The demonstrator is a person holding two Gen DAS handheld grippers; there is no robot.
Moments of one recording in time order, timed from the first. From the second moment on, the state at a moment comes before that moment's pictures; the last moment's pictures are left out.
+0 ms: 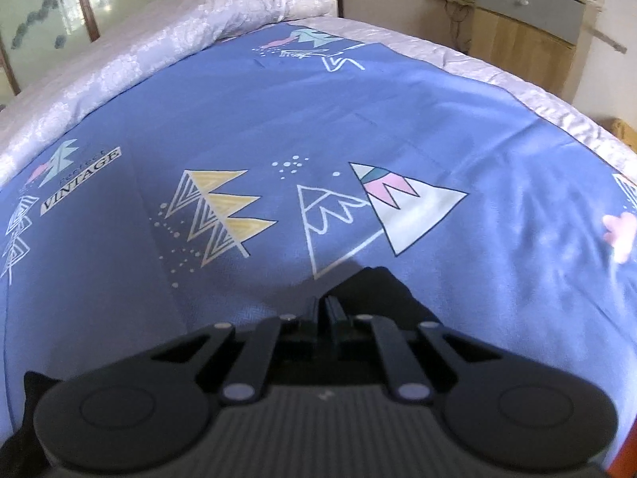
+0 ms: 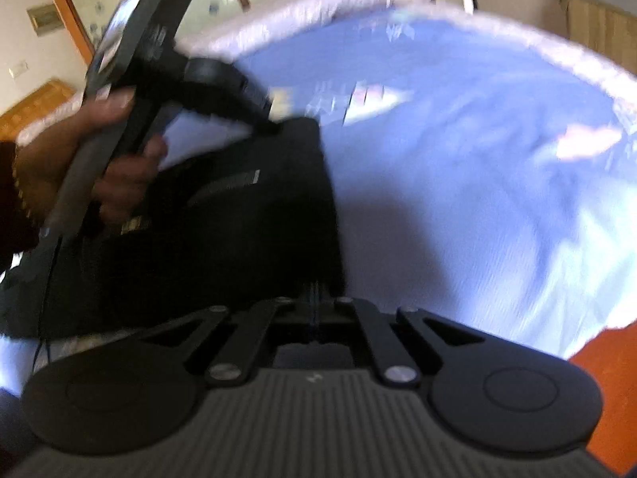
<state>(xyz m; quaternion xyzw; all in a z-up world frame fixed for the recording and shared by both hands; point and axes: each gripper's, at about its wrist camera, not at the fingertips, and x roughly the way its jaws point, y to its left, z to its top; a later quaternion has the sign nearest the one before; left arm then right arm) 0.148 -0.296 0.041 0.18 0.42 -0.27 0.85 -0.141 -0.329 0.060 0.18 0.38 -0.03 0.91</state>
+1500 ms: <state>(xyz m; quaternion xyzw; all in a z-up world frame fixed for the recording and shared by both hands) -0.044 0.225 0.030 -0.33 0.40 -0.02 0.85 -0.097 -0.174 0.096 0.11 0.33 0.07 0.94</state>
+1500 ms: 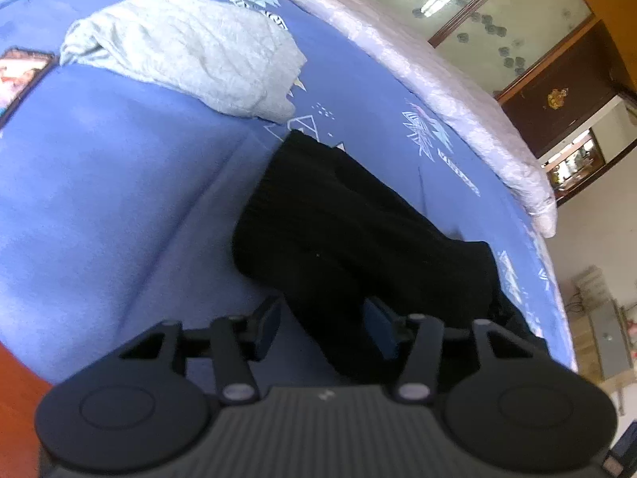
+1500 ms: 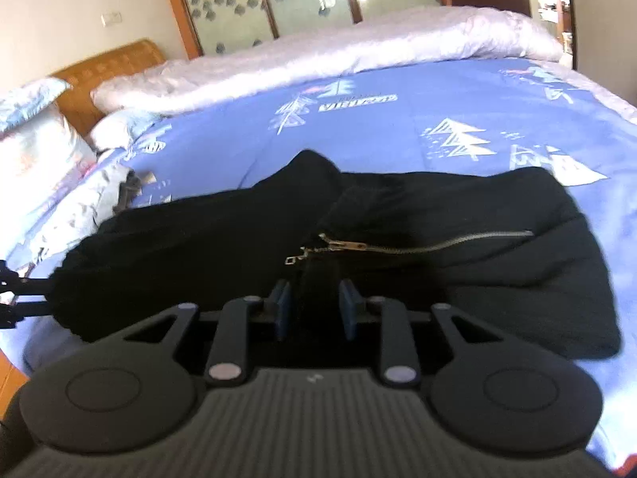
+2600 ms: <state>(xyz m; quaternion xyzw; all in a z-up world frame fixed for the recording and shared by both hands) -0.016 0.229 -0.002 -0.36 0.41 -0.02 0.84 -0.102 -0.190 0.078 0.20 0.38 0.06 0.90</state>
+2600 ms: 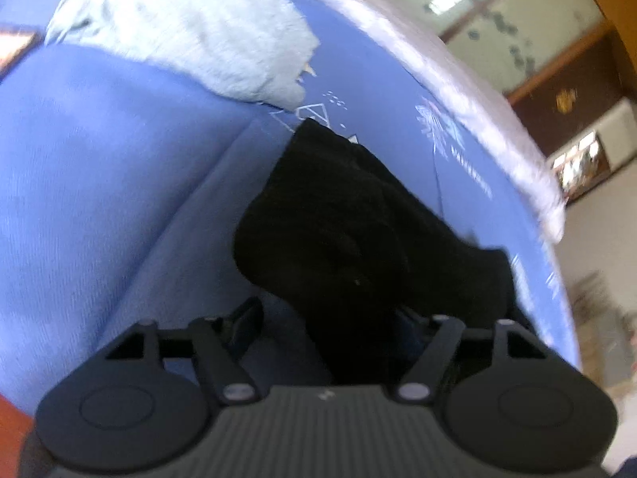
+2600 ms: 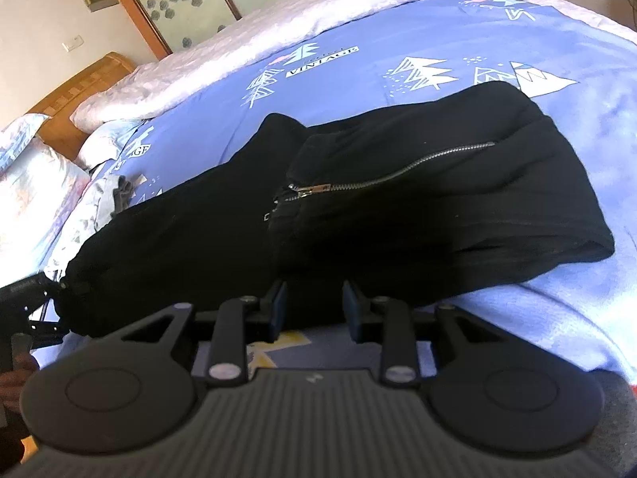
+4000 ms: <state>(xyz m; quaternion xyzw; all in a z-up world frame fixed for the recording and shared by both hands) -0.009 0.228 -0.019 -0.39 0.39 -0.02 0.83 -0.099 -0.134 0.069 0.12 0.41 0.11 0.90</state>
